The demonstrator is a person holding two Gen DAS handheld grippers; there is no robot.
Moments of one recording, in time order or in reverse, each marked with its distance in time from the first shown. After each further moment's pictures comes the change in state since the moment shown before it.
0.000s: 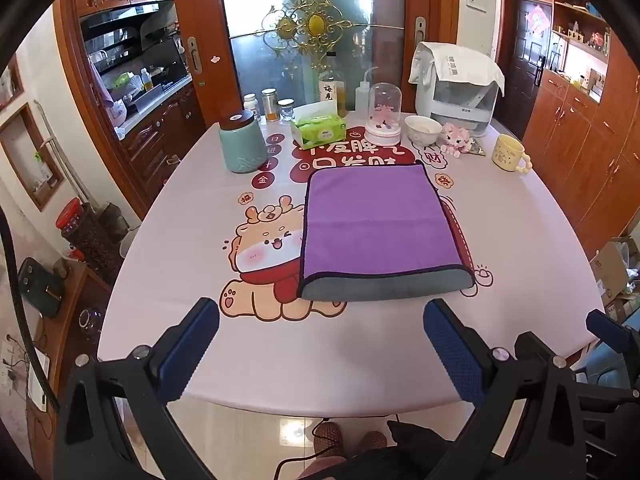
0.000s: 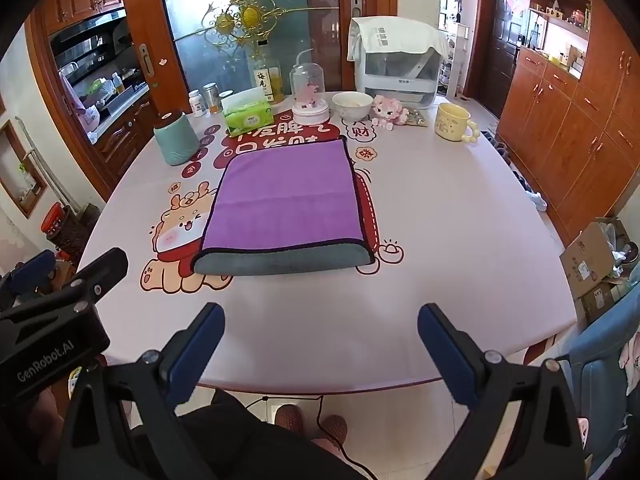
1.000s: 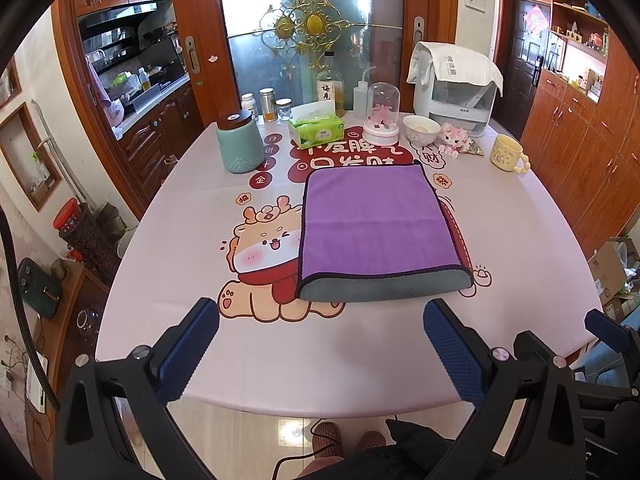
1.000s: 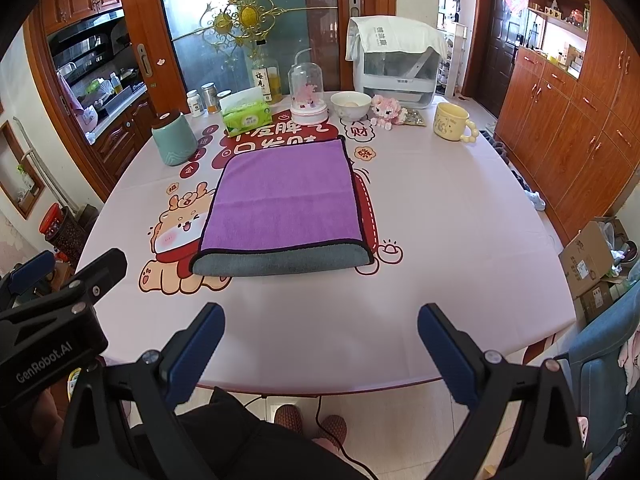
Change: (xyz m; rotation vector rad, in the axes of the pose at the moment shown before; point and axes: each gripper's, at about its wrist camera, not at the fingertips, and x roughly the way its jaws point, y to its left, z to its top) left arm -0.003 -0.004 0.004 -0.005 0.004 -0.011; right arm 0.001 0.001 0.001 -0.001 -0.002 -0.005
